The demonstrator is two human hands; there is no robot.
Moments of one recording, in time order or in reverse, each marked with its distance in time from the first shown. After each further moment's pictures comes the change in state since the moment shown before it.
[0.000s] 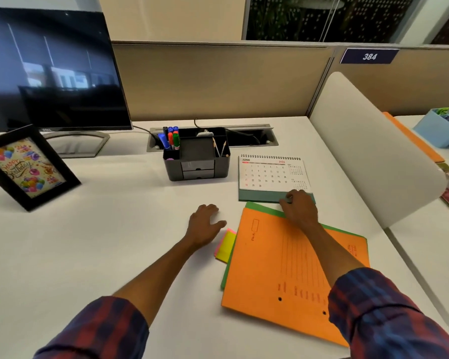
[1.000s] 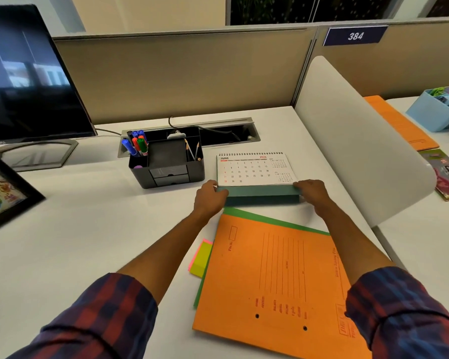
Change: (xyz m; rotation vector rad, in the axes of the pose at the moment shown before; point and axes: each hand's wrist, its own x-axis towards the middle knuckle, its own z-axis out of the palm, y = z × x) left_hand 0.087 0.097 0.026 -0.262 0.163 -0.151; right_hand 0.075 0.056 -0.053 0.570 -0.109 0.366
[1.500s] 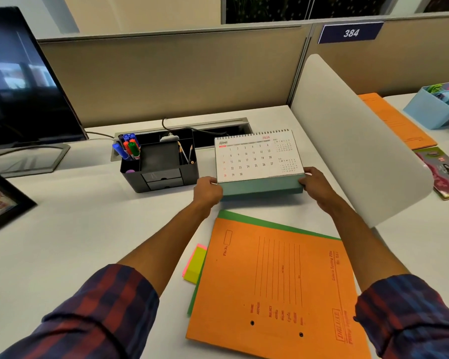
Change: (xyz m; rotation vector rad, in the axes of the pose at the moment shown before) left_hand 0.028 0.016 0.007 -0.159 0.013 -0.132; right_hand 0.006 -0.016 -0.022 0.015 -0.094 -0.114
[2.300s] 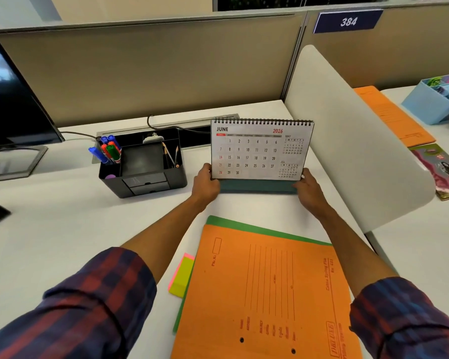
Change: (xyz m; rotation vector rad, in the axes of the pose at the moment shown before) left_hand 0.035 0.014 0.026 0.147 -0.086 0.170; right_hand 0.010 0.023 0.002 -0.060 0.015 -0.130
